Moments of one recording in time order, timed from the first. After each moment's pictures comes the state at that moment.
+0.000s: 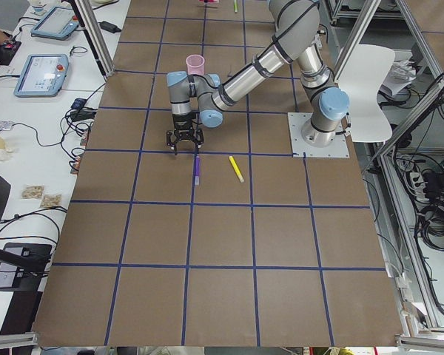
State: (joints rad) left arm -1.38 -2.12 -1.84 -0.73 2.24 1.77; right arm 0.95 -1.13 1.77 -2.28 -1.62 -0.54
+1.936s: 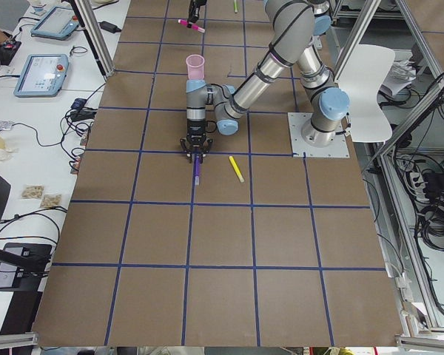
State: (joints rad) left arm -1.39 -2.15 -2.02 -0.38 2.30 1.81; right arm 1.91 -1.31 1.79 -2.58 -1.68 0.17
